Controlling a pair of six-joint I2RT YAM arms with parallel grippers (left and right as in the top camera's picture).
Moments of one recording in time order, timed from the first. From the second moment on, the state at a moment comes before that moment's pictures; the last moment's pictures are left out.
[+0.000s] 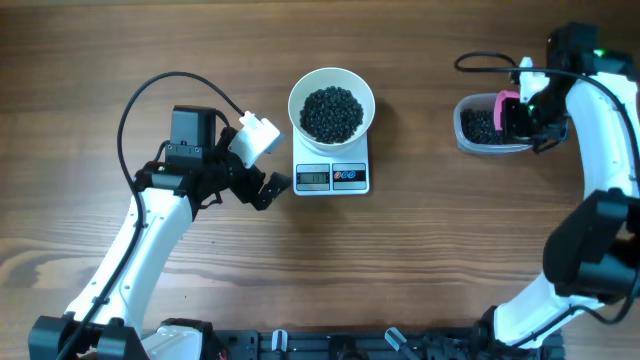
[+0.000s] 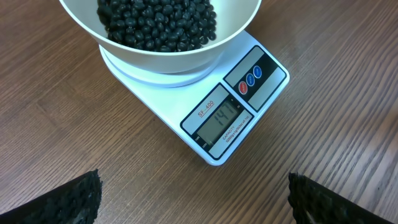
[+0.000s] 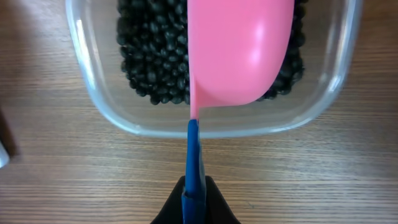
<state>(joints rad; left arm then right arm) -0.14 1.38 0.89 -0.54 0.52 0.53 -0.19 1.88 1.60 -1.24 -0.06 -0.13</state>
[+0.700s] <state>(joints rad) -0.14 1.38 0.89 -0.54 0.52 0.53 -0.06 1.98 1.59 -1.28 -0.03 -0.21</state>
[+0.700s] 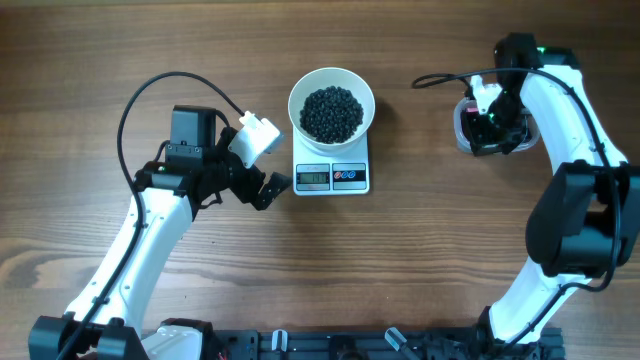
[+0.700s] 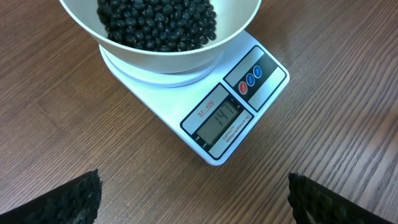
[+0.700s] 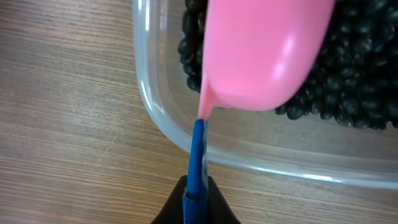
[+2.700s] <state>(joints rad) -0.14 1.38 0.89 -0.54 0.52 0.53 -0.02 1.93 1.67 -1.20 -0.73 -0.23</state>
